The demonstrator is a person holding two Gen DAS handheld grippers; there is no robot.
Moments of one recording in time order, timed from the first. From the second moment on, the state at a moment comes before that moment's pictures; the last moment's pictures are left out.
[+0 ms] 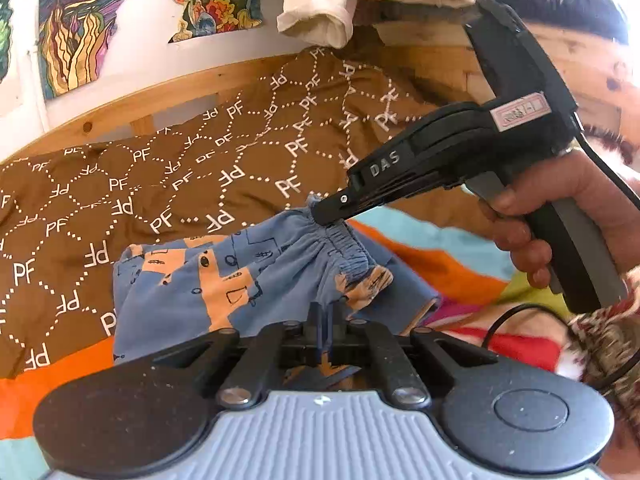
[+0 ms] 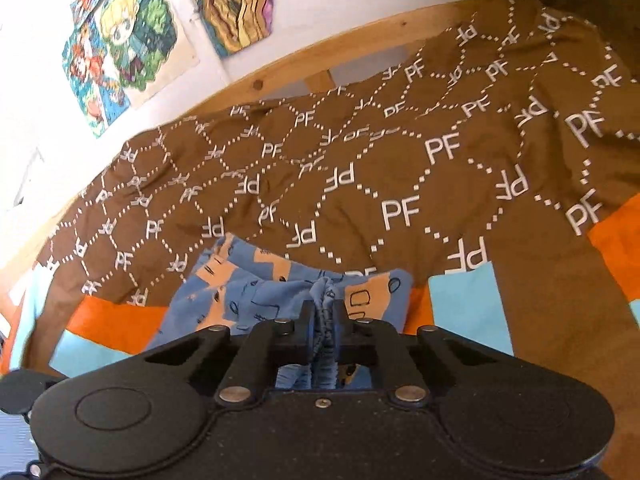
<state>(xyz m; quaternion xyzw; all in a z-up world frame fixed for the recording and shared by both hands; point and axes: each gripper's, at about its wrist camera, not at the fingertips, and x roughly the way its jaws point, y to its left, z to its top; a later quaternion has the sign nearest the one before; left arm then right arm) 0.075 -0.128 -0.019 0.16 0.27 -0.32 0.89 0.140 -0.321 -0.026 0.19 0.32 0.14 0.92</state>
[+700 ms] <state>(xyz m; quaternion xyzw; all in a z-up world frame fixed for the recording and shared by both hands) 0.112 -0.081 -0.011 0.05 0.34 -0.25 0.90 0.090 -0.302 -0.015 0.05 0.28 0.07 0.96</state>
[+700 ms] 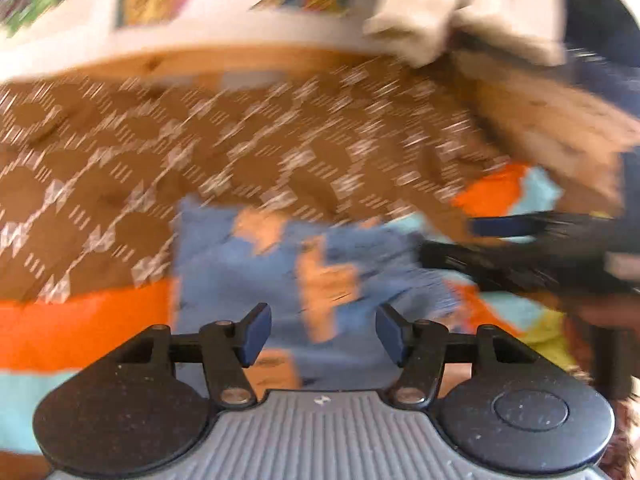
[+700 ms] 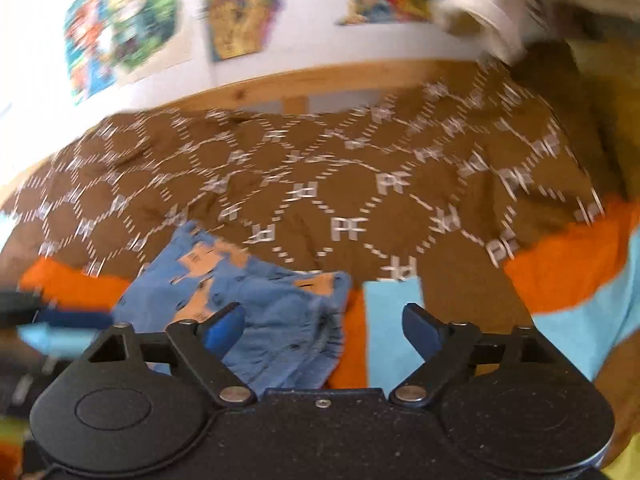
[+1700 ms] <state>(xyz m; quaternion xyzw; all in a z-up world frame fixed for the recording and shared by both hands) 0.250 -0.102 -0.039 0.16 0.36 -0.13 0.91 0.159 -0.292 -0.048 -0.07 0.29 0.06 0.95</state>
